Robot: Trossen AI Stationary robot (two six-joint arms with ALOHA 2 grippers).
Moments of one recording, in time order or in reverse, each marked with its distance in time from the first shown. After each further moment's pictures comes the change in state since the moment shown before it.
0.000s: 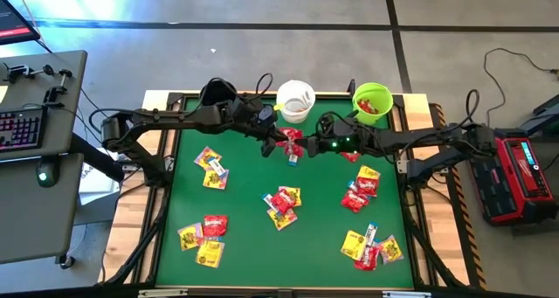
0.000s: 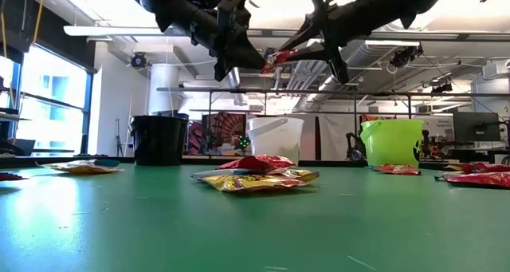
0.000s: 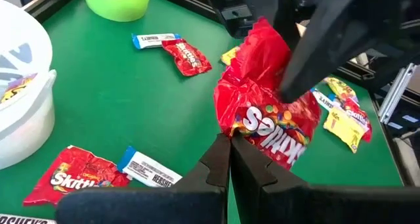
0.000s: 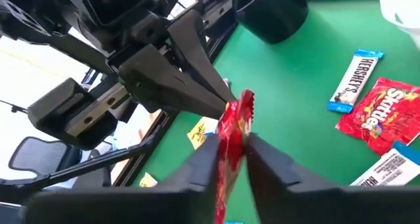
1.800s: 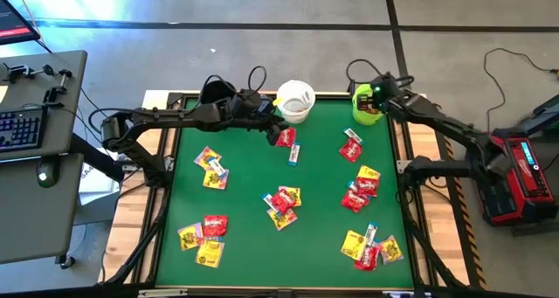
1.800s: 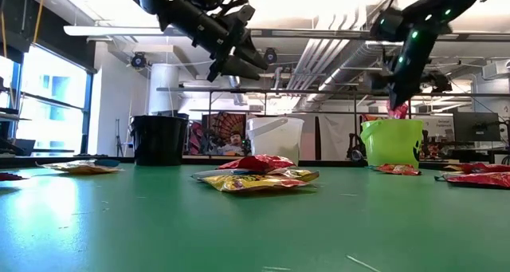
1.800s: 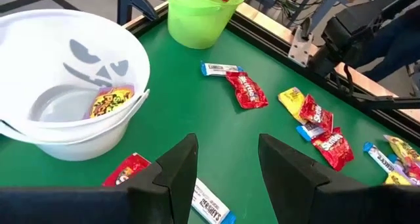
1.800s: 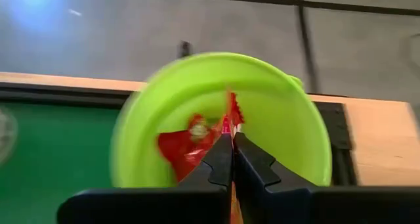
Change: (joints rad) left arm 0.024 0.000 0.001 0.047 -0.230 -0.132; right arm -0.745 -0.207 0.001 -0.752 0.389 -0.442
